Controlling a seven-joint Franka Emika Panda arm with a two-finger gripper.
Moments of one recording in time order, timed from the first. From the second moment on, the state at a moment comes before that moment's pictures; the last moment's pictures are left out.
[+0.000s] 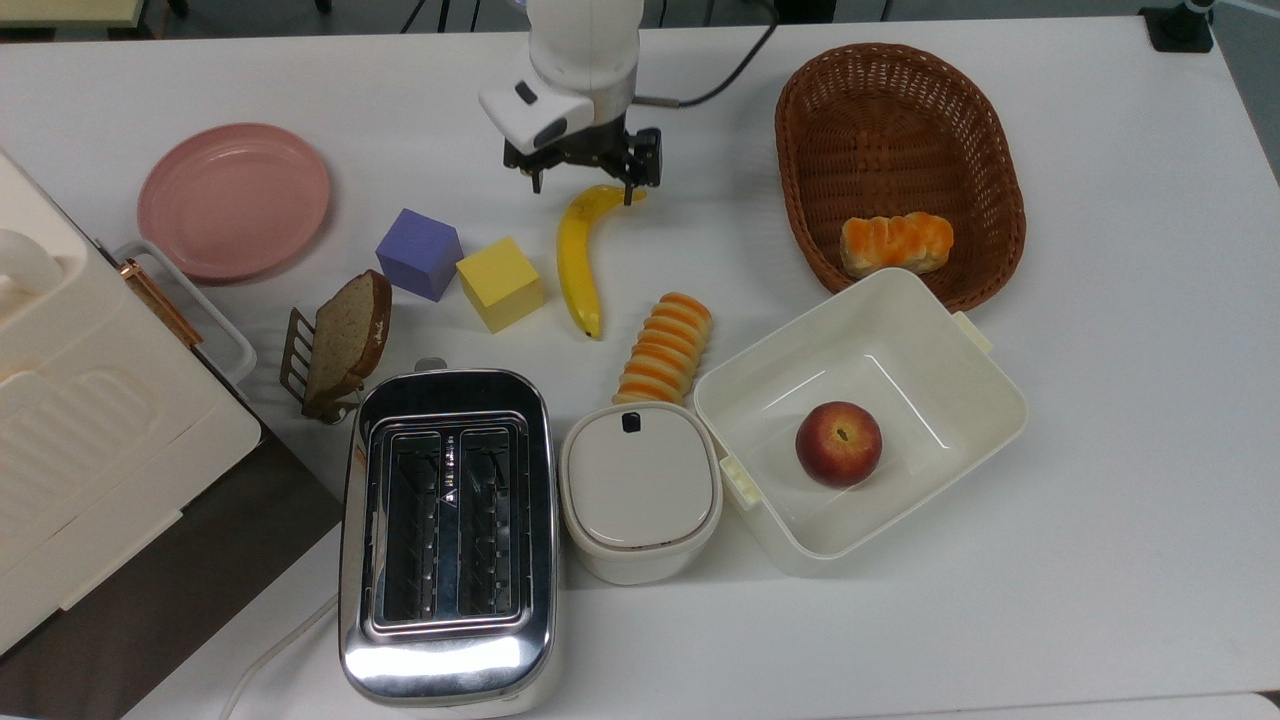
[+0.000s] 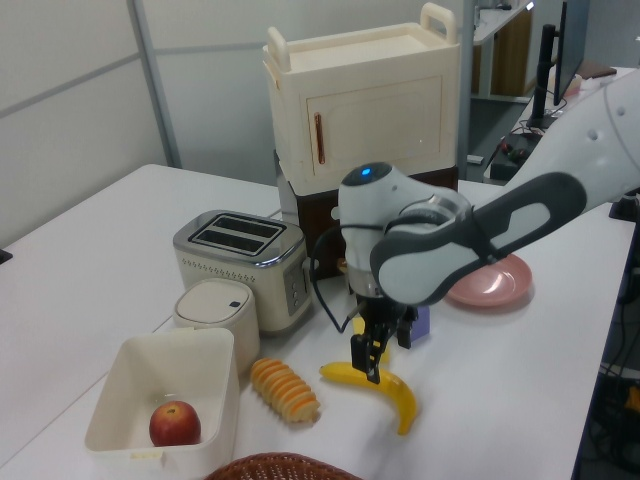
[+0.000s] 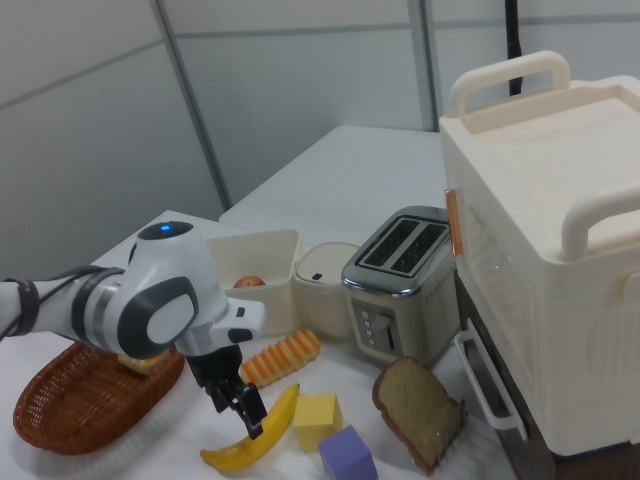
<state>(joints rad) 0.11 0.04 -0.01 -2.19 -0.07 2.17 0.25</state>
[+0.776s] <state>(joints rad) 0.12 0.13 -0.01 -2.18 -0.15 2.23 0.30</state>
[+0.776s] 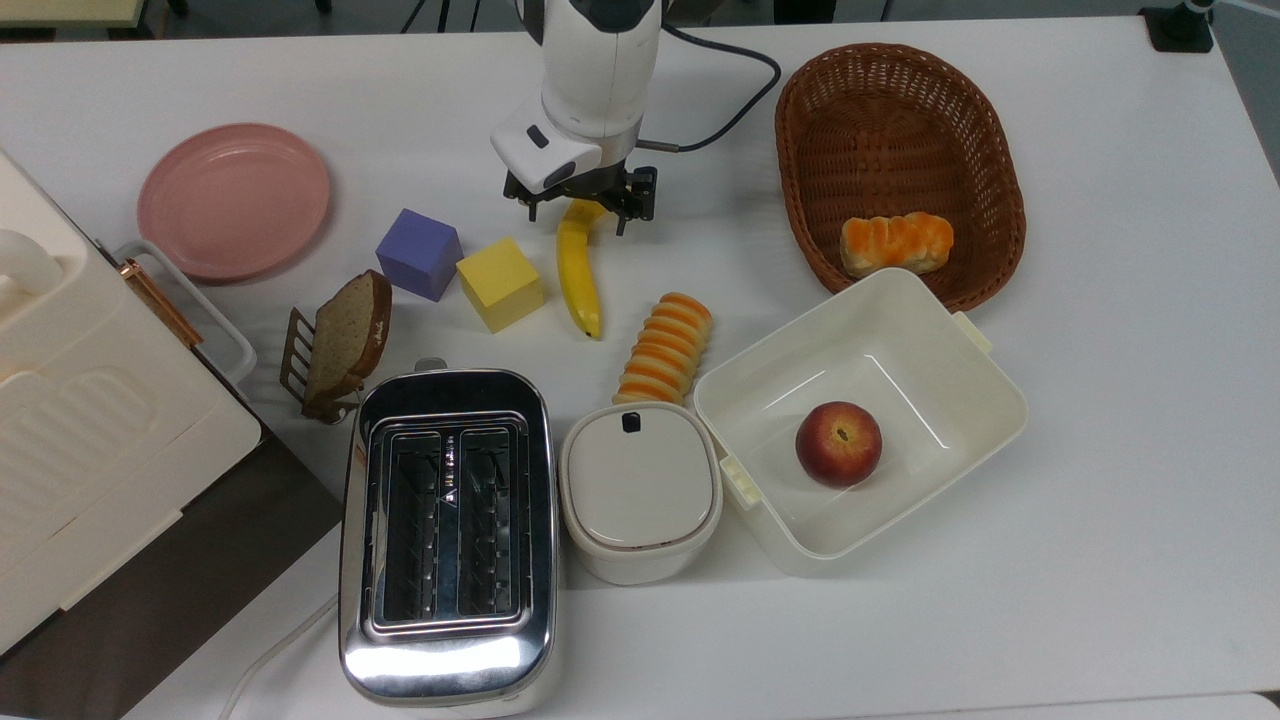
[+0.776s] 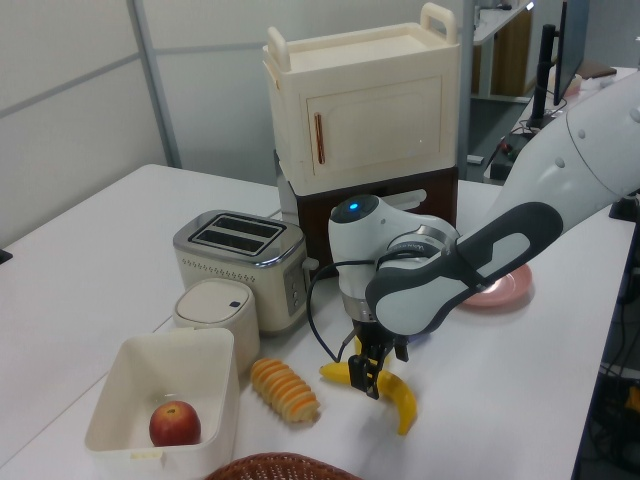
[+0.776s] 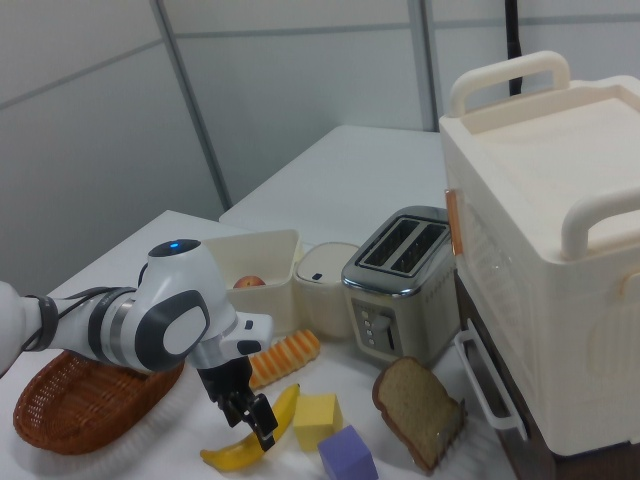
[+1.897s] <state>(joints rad) 0.12 0.17 -0.01 -2.17 -0.19 2.25 0.30</state>
